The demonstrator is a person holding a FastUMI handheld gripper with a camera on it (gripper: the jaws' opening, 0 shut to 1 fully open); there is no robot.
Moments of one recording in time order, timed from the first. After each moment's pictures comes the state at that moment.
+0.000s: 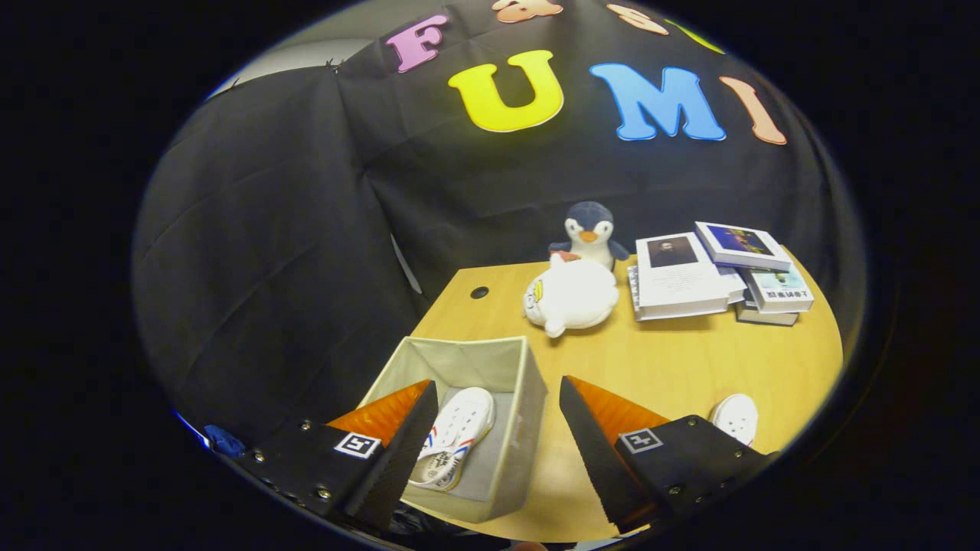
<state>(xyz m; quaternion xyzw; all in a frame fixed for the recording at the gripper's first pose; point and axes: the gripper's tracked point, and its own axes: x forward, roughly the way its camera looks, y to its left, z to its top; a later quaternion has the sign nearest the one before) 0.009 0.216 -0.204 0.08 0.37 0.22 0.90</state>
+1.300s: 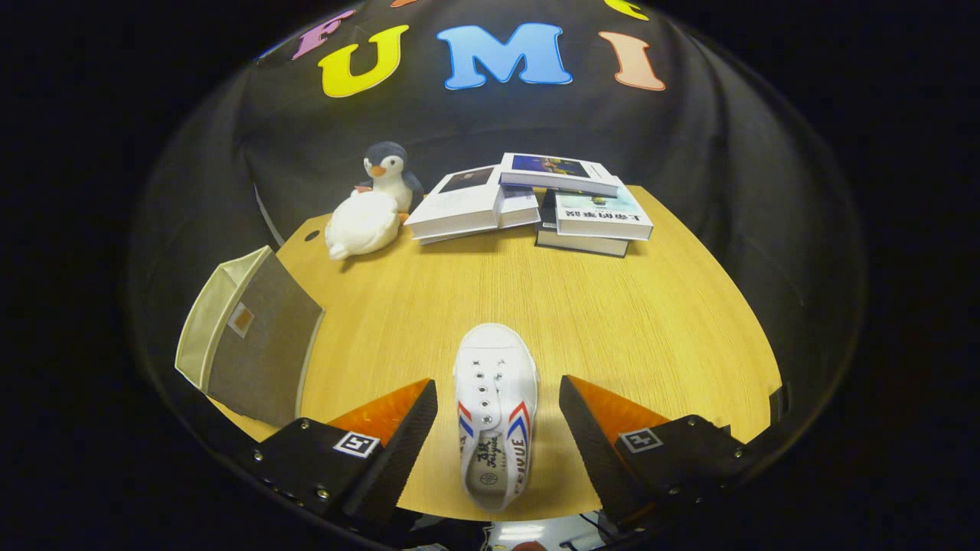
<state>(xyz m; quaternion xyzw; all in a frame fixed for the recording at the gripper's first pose) -0.026 -0.063 -0.327 0.00 0.47 0.05 0.88</state>
